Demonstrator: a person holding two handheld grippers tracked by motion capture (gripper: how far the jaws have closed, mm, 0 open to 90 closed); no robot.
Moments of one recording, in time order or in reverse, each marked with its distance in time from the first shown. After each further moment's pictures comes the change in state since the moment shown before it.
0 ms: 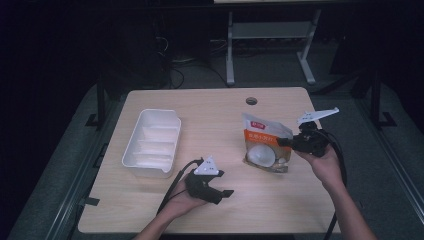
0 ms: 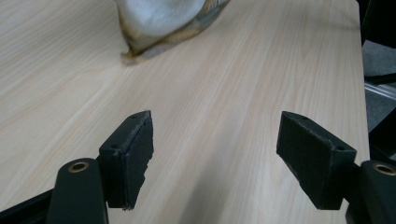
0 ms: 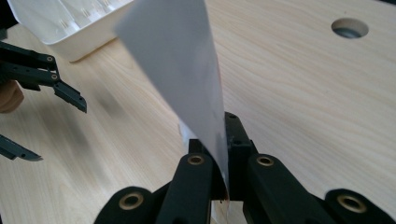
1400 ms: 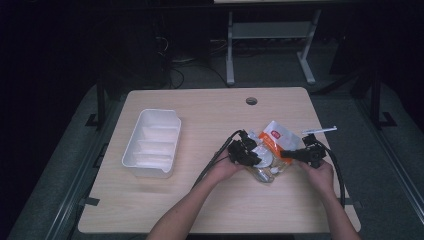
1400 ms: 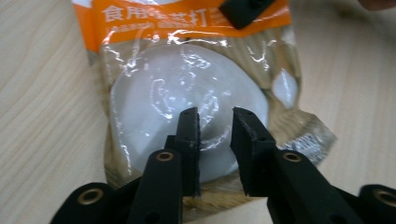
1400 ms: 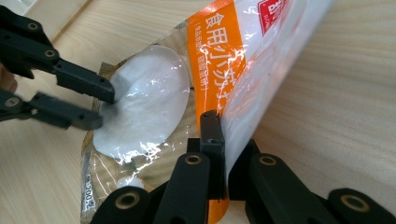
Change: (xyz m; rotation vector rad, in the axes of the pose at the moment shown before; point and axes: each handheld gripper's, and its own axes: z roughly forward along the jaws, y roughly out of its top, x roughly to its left) left arm 0.042 0.098 0.113 0.209 0.018 -0.014; right arm -0.066 -0.079 0.057 0.008 0.055 0.334
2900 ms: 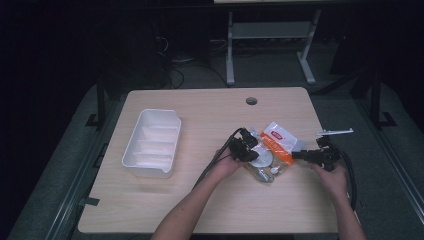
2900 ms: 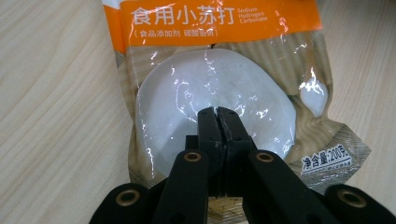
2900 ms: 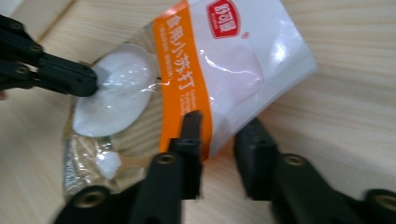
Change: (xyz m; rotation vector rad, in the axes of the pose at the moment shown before) left arm 0.006 0.008 0.006 0.039 0.082 -0.024; right arm -0.015 -0.011 -0.031 -0.024 -0.070 0.045
